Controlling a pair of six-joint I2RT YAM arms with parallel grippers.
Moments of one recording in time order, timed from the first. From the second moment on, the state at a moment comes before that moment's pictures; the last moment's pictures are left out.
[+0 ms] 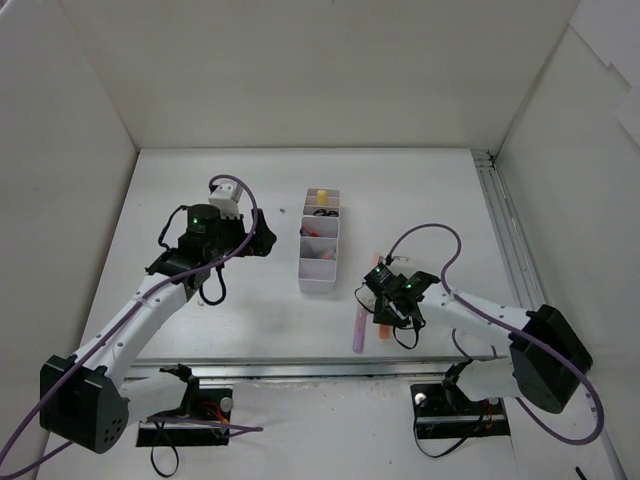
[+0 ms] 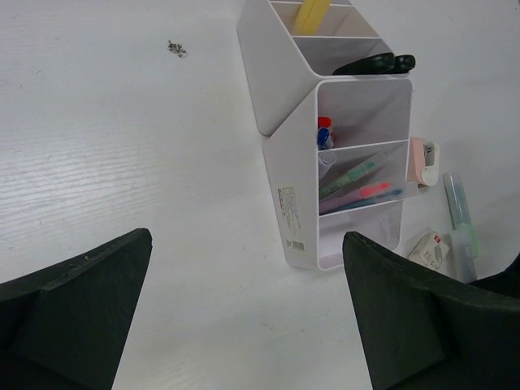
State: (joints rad) left arm -0.36 1.13 0.89 -0.23 0.13 -0.32; right arm 0.75 1.33 0.65 -0.63 0.26 0.89
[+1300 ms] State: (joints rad) left arm -0.28 1.83 1.54 0.14 1.24 -0.33; right arm 0.53 1.91 2.10 -1.28 -0.33 -1.04
